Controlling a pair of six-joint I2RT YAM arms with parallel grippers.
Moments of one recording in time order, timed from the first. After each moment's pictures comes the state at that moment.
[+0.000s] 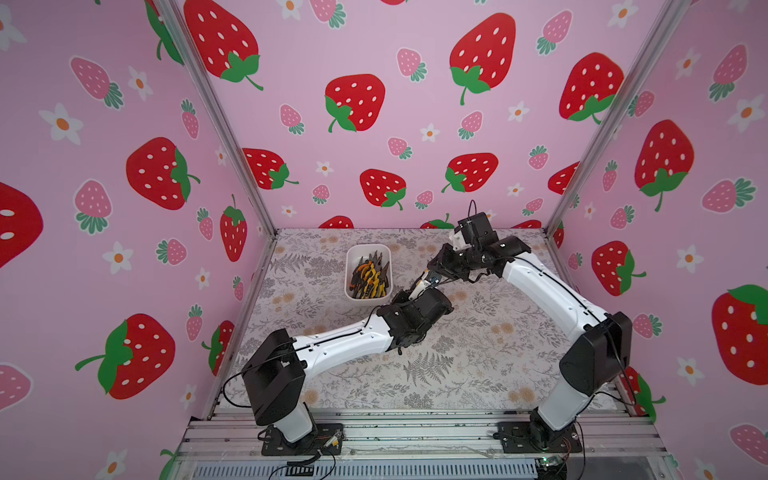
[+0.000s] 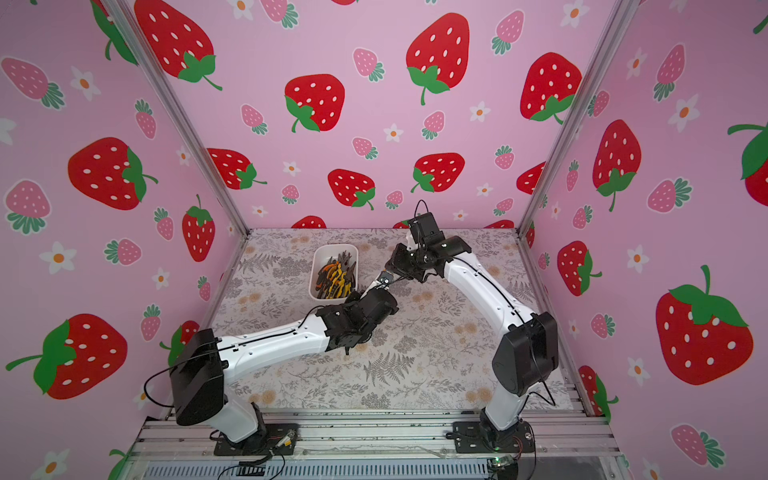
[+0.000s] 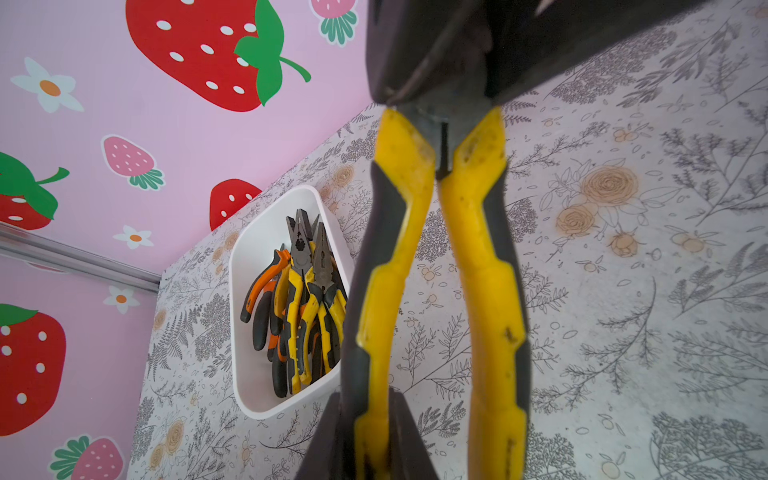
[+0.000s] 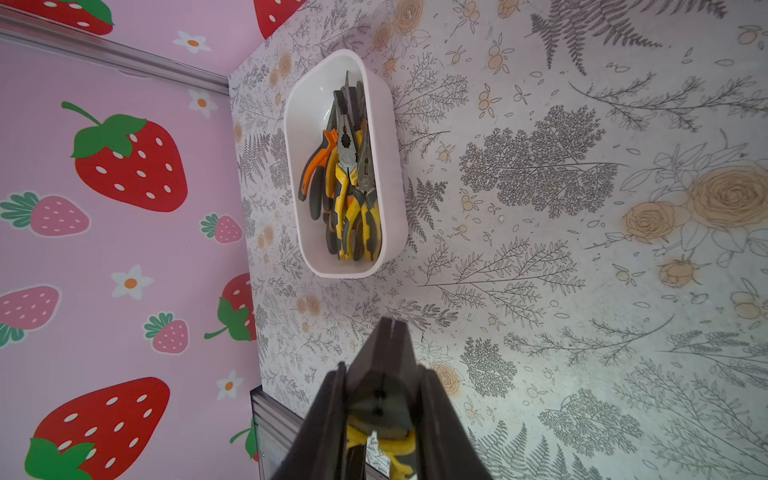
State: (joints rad) left arm -1.00 1.63 1.23 -0.44 -0.79 -0.10; right arm 0.54 1.72 1.65 -0.80 -0.27 0.84
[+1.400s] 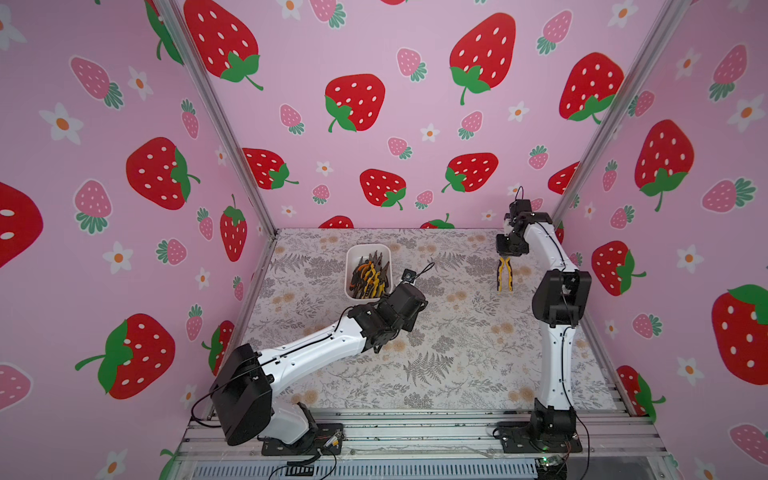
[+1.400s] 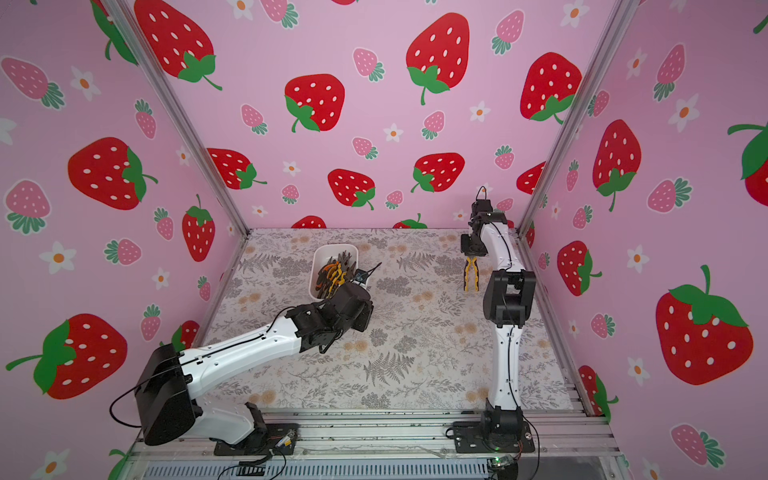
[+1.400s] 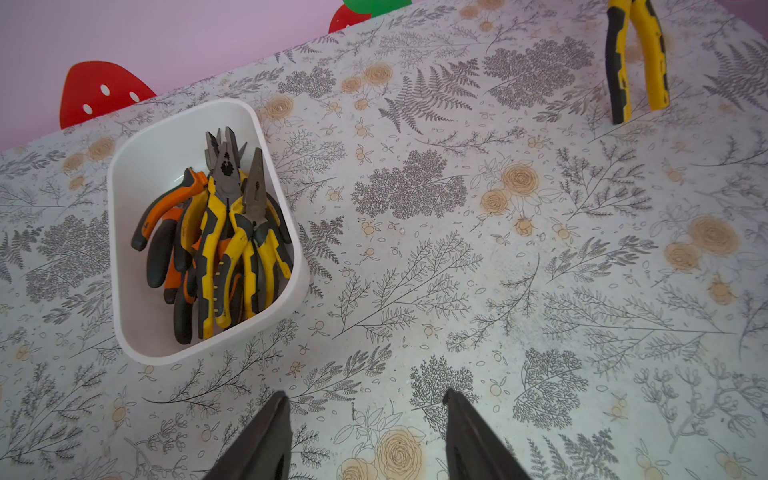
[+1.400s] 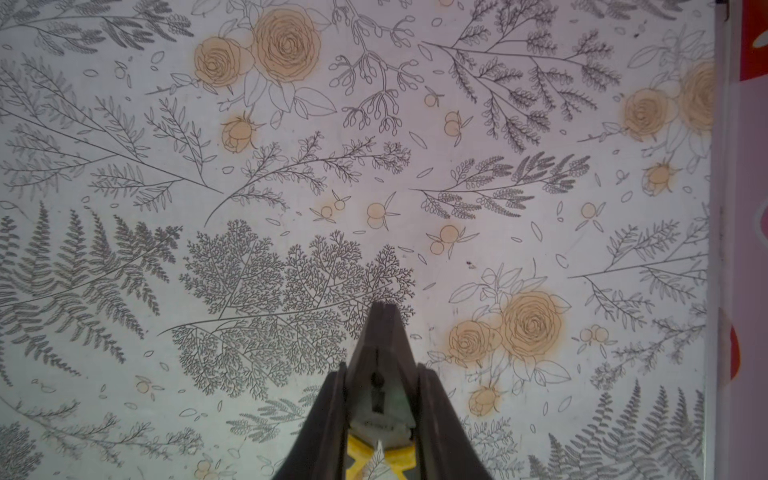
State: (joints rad) left arm -0.89 1.46 1.08 -0.46 -0.42 -0.32; right arm 0.03 2.45 2.38 -1.10 0.11 0.05
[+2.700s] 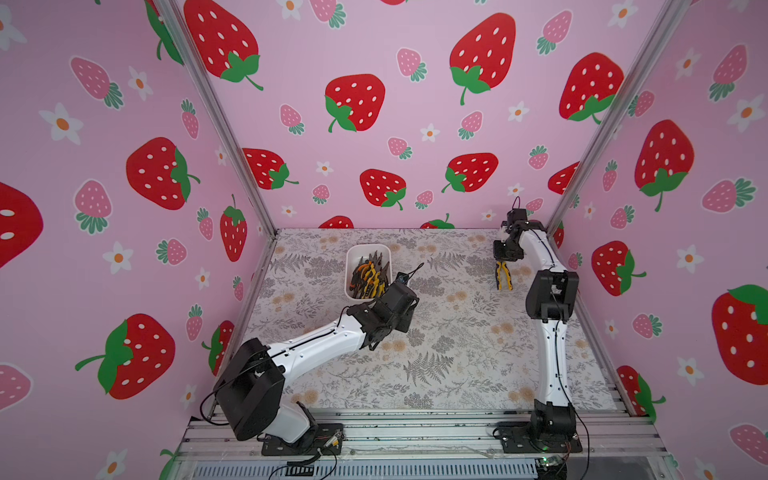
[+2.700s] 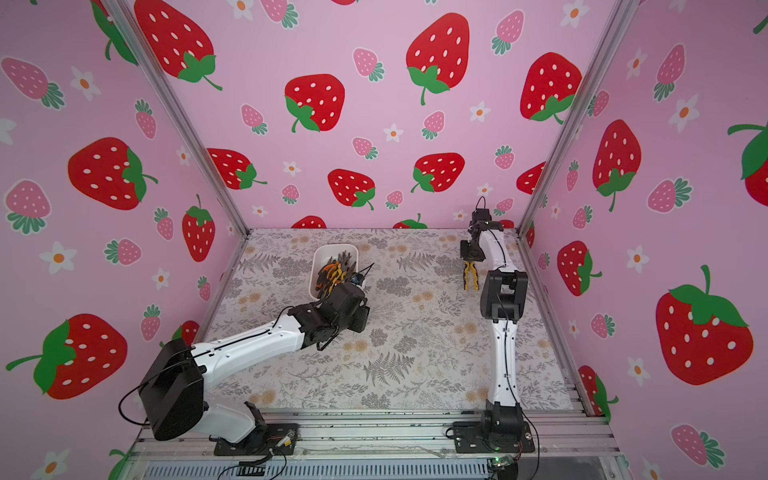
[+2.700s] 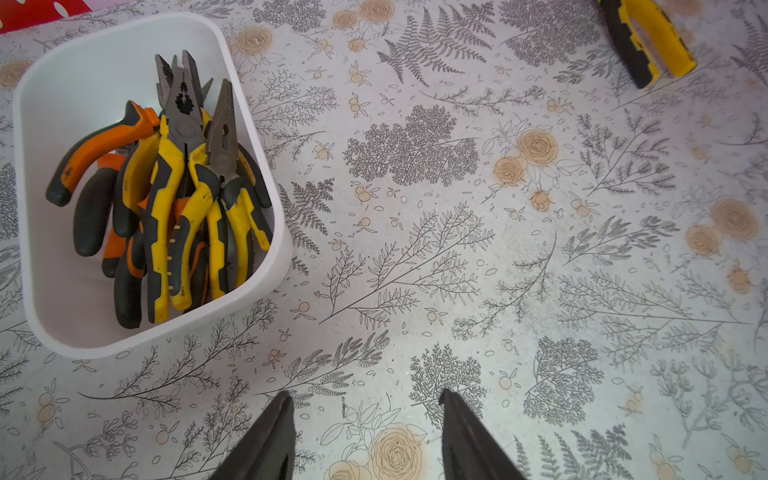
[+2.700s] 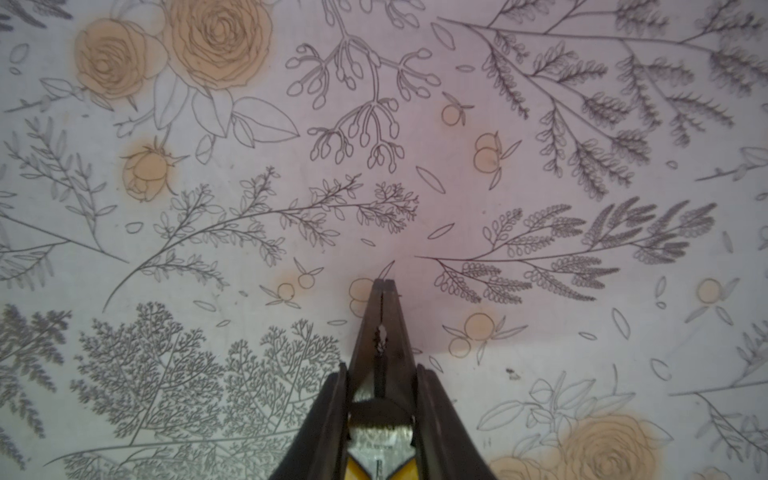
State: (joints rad) left arm -0.80 1.48 1.01 -0.39 -0.30 -0.34; right arm 0.00 2.63 2.49 -1.04 0.04 0.05
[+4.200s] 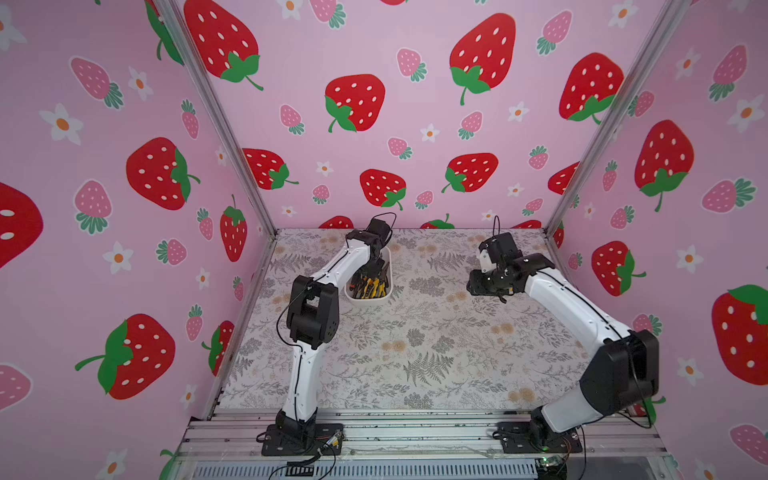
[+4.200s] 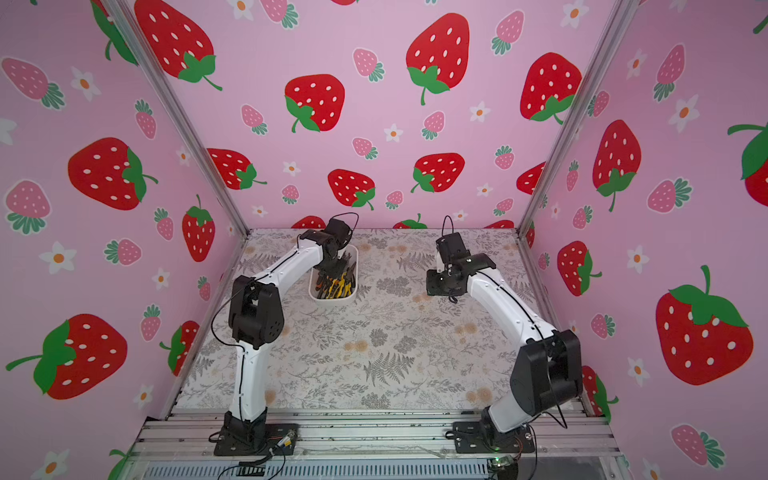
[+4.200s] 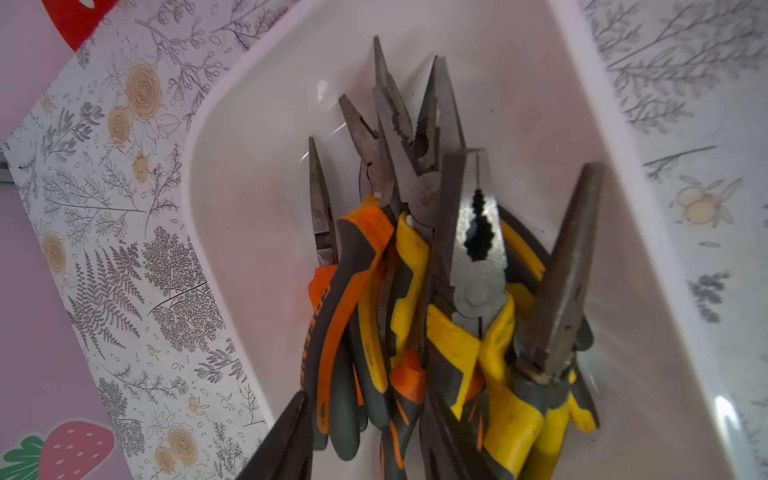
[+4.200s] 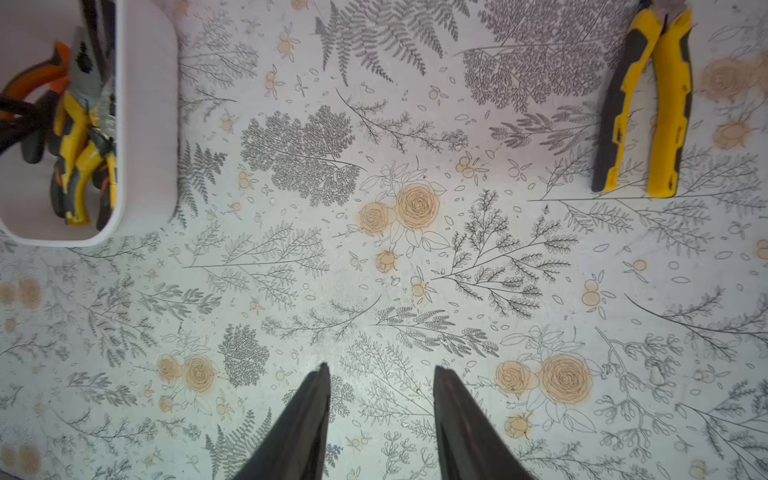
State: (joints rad) left arm -0.36 2.24 2.00 -1.01 -0.32 0.13; right arm 0.38 1.52 1.35 -0.87 -0.01 0.33
